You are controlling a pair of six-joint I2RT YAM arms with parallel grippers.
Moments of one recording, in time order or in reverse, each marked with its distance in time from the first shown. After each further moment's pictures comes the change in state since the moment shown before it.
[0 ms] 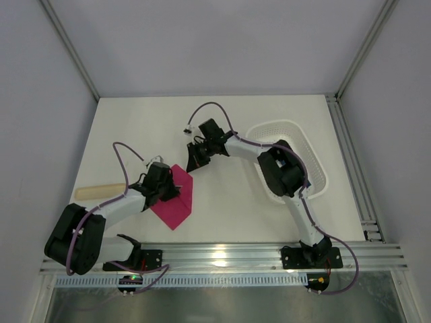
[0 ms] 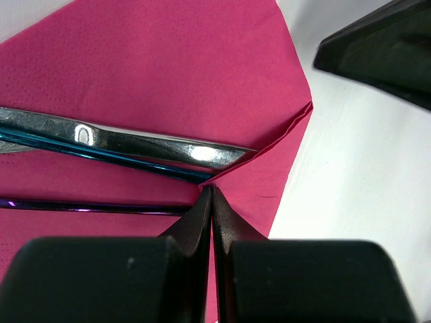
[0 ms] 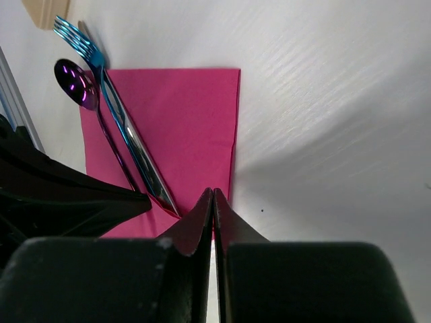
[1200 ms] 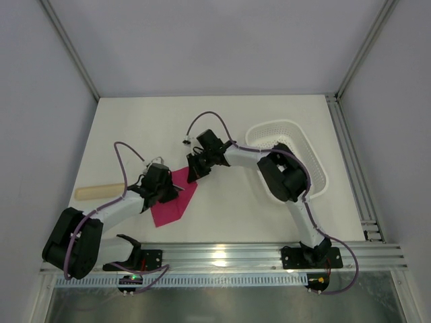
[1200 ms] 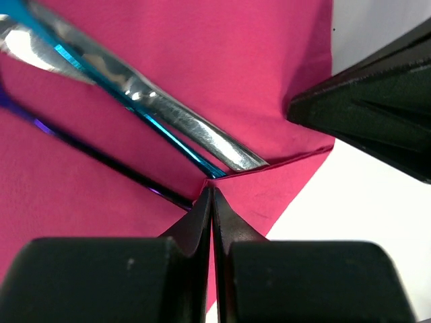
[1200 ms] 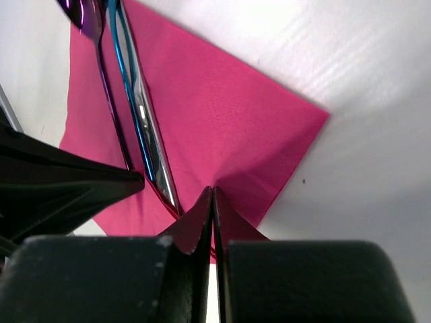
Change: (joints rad) left arm 0.000 -0.039 -0.012 -0.041 0.006 0.055; right arm 0.061 -0.056 -0.157 0.052 0.073 0.014
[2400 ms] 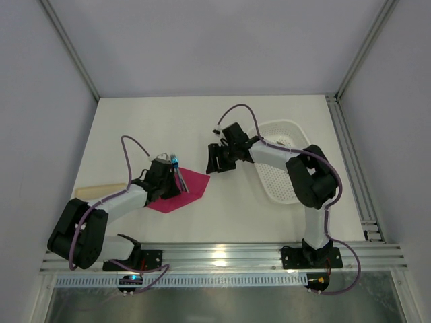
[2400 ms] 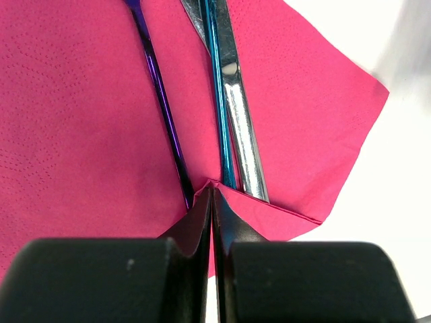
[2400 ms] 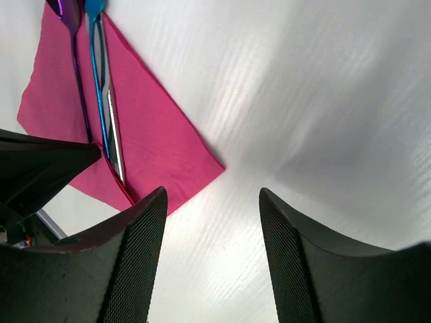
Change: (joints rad) left arm 0.000 0.083 0.071 -0.011 0.037 0.076; right arm -0.118 -0.282 -0.262 -0.038 0.192 0.132
